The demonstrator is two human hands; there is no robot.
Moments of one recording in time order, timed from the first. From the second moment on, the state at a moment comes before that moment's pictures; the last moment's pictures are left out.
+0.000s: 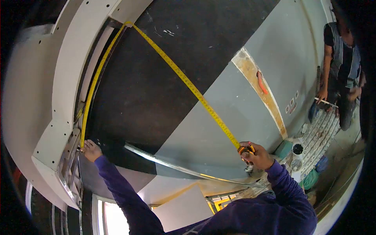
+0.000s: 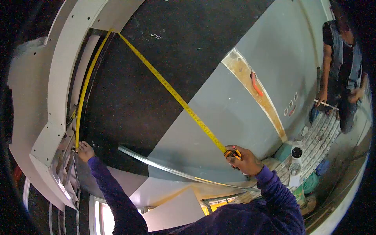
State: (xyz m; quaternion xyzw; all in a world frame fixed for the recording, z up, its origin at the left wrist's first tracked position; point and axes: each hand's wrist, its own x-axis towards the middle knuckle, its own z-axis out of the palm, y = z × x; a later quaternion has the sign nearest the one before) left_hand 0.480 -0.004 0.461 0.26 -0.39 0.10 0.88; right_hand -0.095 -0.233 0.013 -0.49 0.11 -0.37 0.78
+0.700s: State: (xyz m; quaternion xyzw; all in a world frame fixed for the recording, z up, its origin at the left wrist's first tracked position) left_hand 0.303 0.040 0.015 0.48 -0.30 -0.02 0.83; right_hand -0.029 -0.187 -0.131 -0.91 0.12 -0.13 0.37
